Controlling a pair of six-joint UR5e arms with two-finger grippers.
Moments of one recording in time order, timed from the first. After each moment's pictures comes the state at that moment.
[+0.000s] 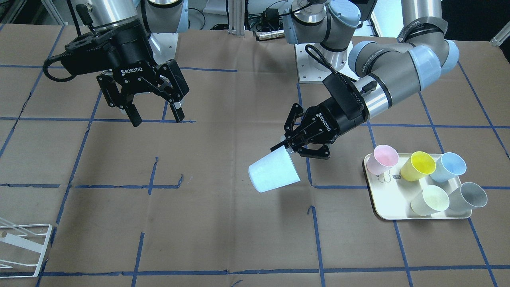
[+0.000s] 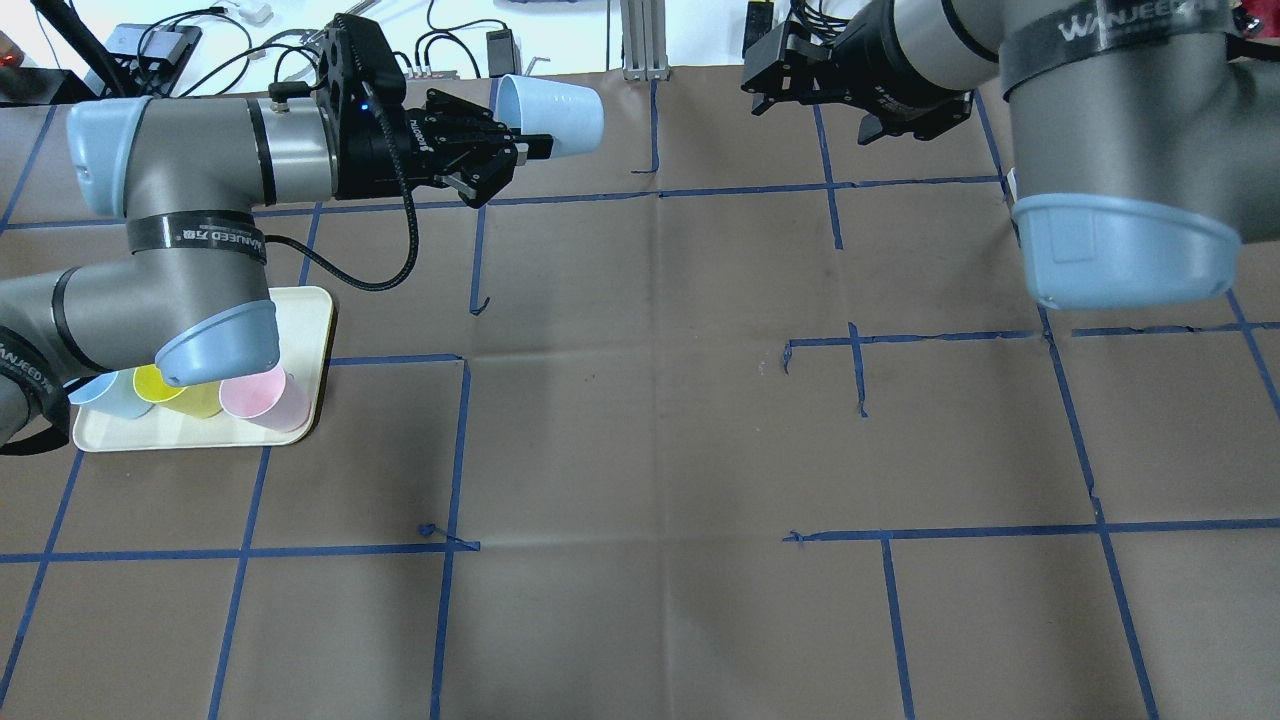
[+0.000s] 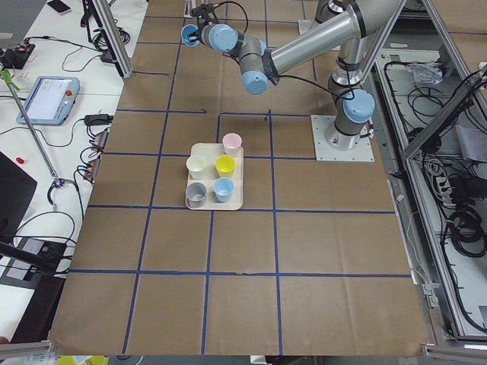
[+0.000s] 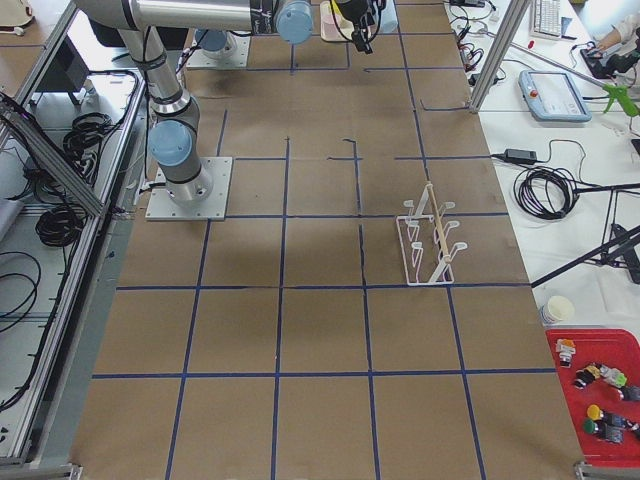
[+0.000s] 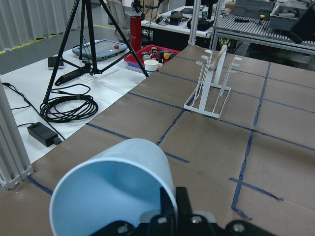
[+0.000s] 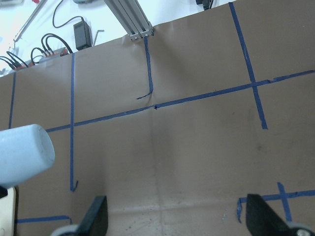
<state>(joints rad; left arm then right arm) -1.43 -1.72 -1.97 -0.50 0.46 0.86 1.66 -1.61 1.75 -2.27 -1.32 0.40</state>
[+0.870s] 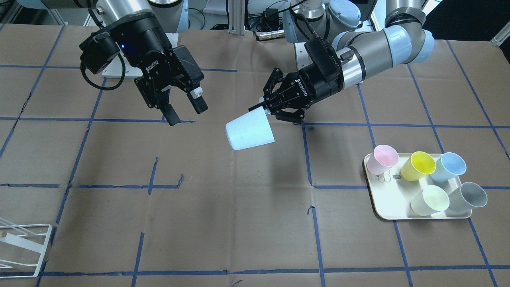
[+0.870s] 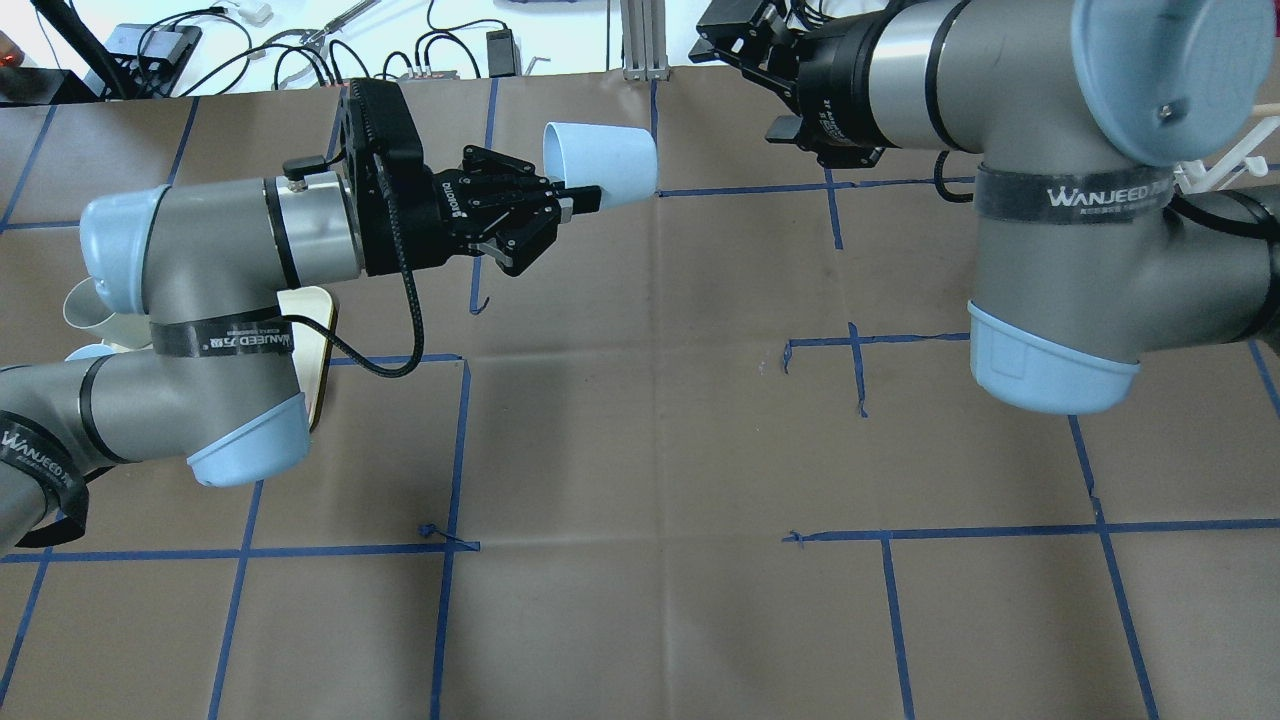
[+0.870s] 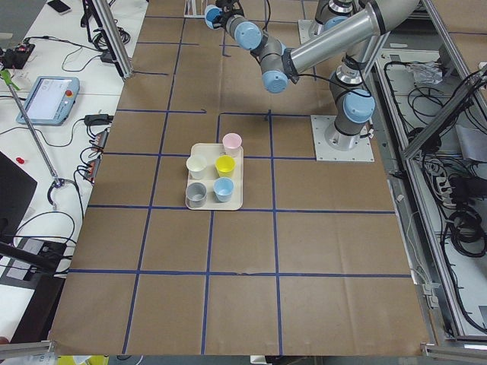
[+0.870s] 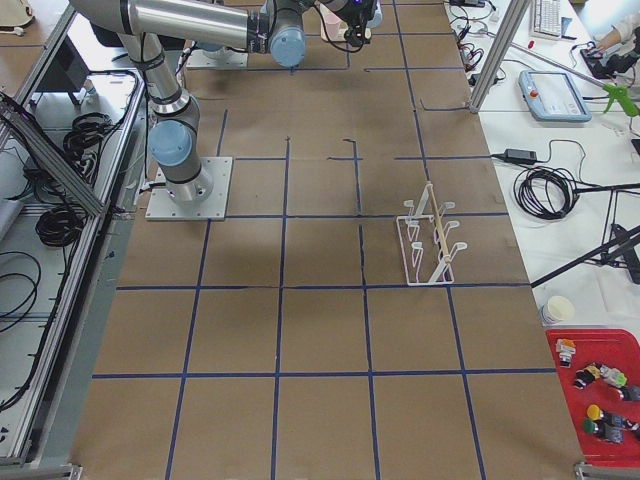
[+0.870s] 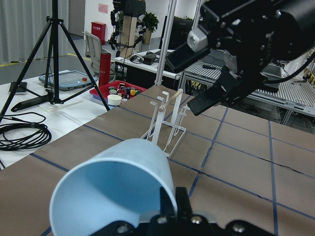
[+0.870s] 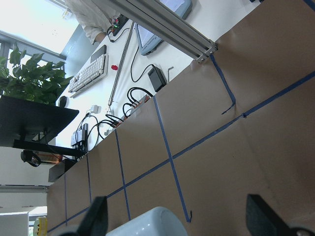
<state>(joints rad) -1.47 -1.64 -2.15 -0.28 0.39 0.73 1.66 -1.62 1.90 -2.70 -1.12 0.85</state>
